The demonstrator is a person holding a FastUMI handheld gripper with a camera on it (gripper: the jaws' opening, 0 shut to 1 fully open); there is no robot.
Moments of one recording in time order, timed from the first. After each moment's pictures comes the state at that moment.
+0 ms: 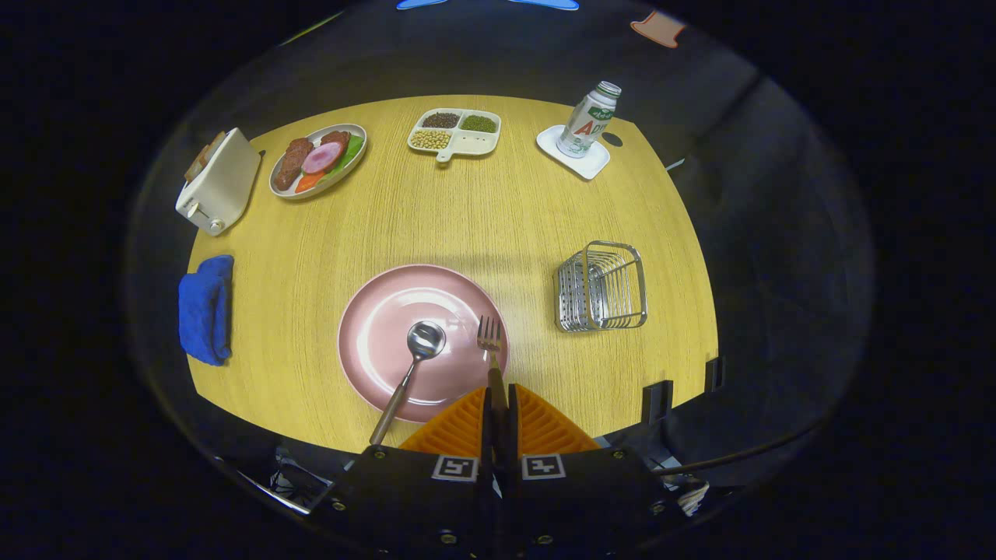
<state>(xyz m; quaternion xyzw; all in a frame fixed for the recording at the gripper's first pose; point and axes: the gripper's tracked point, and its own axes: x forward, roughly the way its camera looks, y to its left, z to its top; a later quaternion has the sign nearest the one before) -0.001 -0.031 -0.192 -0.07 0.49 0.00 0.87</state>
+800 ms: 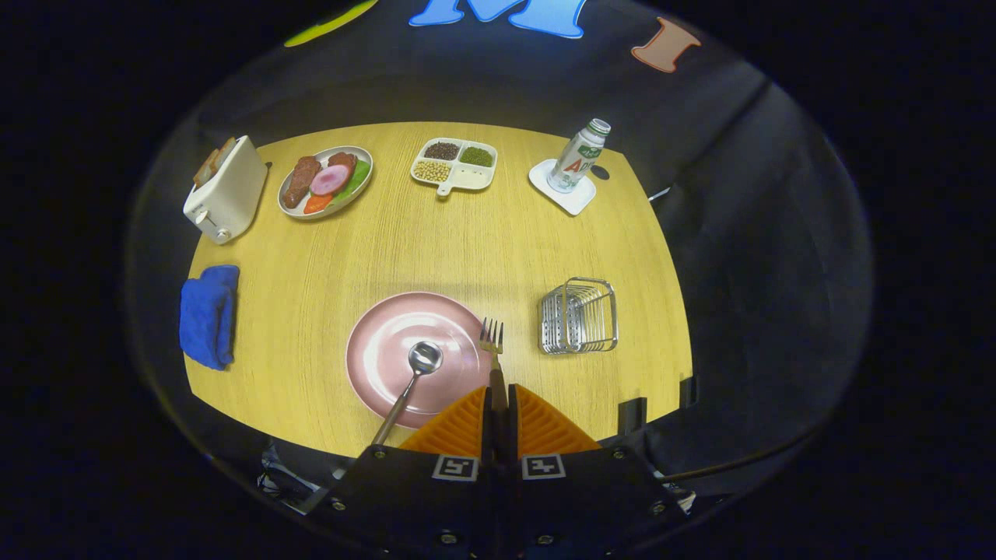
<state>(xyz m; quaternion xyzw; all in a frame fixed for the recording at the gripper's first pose) -0.002 -0.037 -0.140 -0.10 0.44 -0.02 0.89</state>
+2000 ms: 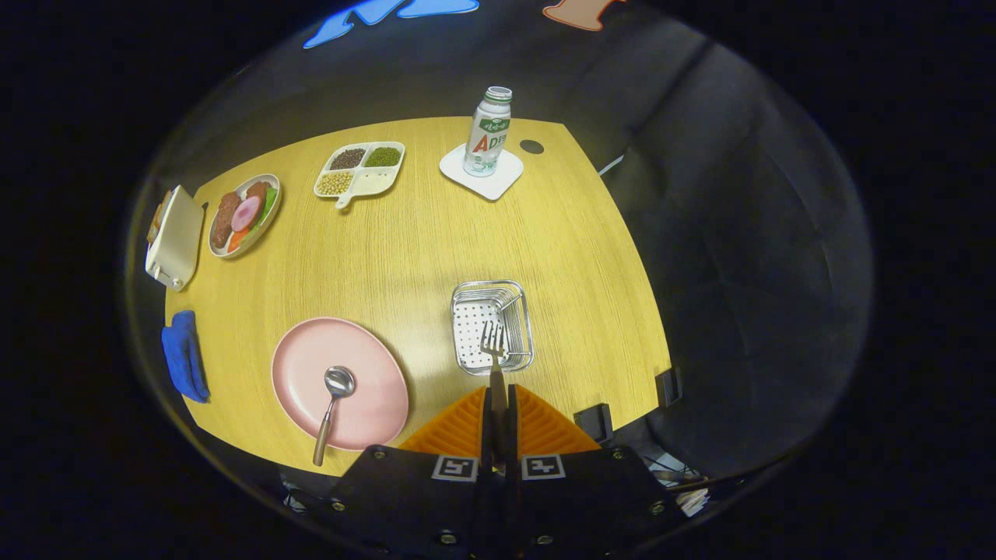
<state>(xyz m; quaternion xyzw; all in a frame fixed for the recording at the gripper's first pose) 0.038 -0.146 -0.172 -0.03 0.48 -0.06 0.88</state>
